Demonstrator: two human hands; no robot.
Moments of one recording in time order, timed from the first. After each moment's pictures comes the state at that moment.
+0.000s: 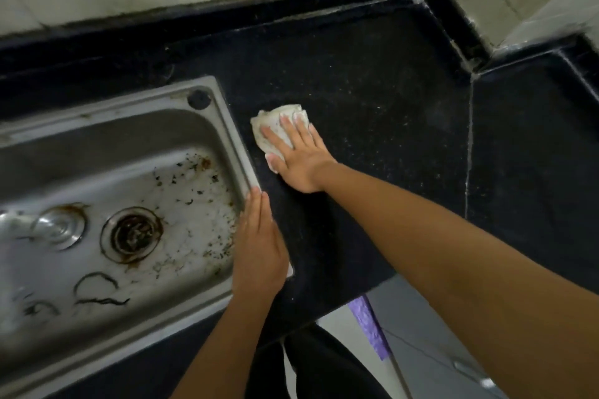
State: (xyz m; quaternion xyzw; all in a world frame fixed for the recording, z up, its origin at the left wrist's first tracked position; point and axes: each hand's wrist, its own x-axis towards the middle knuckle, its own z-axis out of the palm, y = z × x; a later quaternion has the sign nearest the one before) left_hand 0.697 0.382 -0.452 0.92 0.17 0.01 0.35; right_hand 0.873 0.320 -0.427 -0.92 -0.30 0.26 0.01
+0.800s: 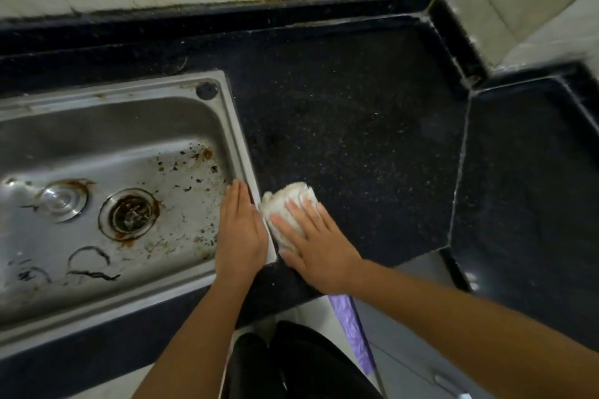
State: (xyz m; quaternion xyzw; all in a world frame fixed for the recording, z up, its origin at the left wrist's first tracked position) left_hand 0.697 0.379 -0.441 0.89 0.25 0.04 0.37; right_hand 0.739 0.226 -0.442 -0.89 -0.43 0.16 0.00
